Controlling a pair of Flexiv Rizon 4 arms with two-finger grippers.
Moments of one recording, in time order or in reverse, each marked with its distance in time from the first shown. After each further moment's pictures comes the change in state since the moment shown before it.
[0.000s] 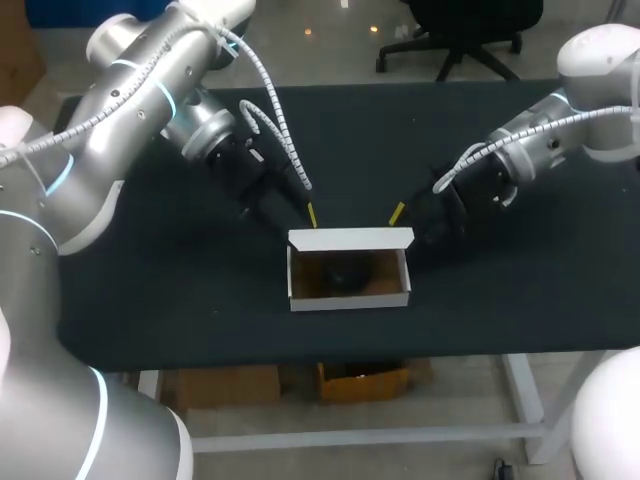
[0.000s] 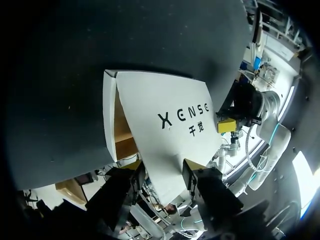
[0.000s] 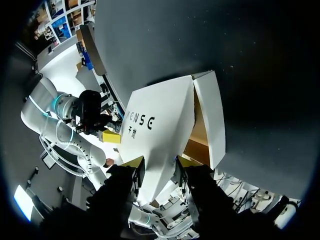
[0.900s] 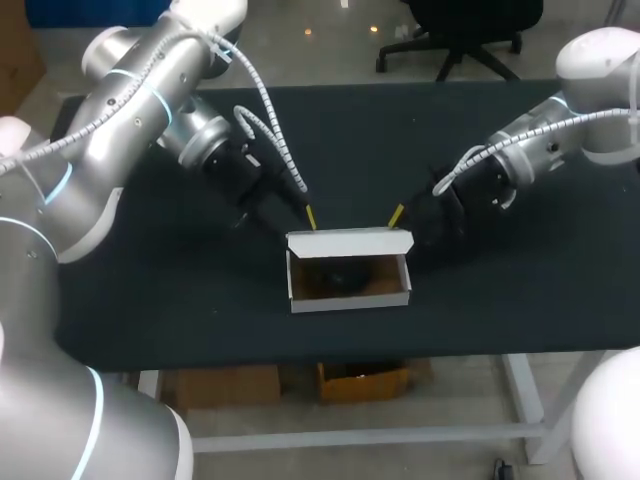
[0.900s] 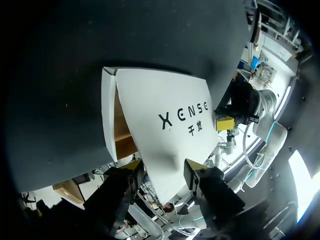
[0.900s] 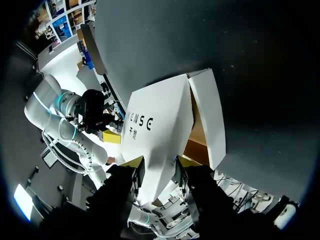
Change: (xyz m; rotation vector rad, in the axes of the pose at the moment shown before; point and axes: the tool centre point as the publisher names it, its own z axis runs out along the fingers) left arm -0.006 0.002 0.003 -0.021 0.041 -0.004; right arm -0.003 0.001 0.002 0.005 0.007 -0.007
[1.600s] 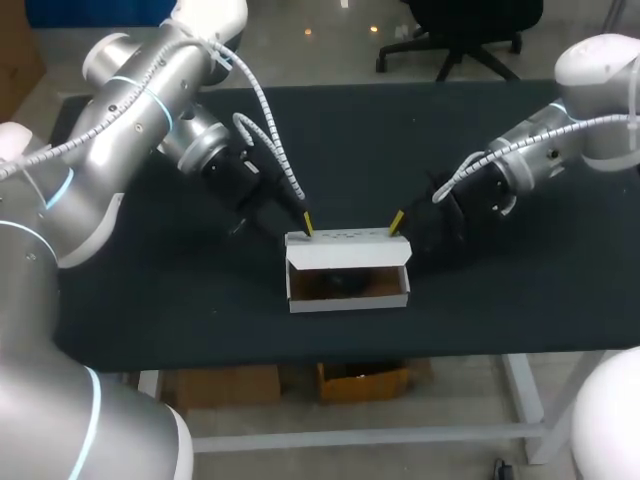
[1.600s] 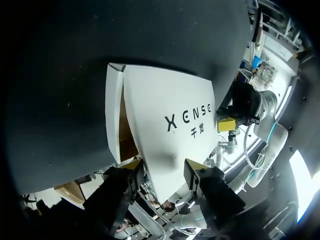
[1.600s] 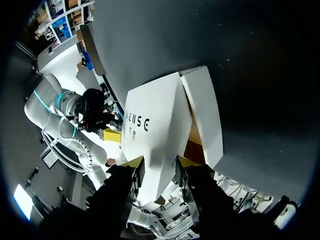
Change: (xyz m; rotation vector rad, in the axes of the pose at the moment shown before) left arm -0.010 -0.001 0.004 -0.007 -0.009 0.000; right arm -0.008 -0.003 0.005 -0.006 -0.001 0.005
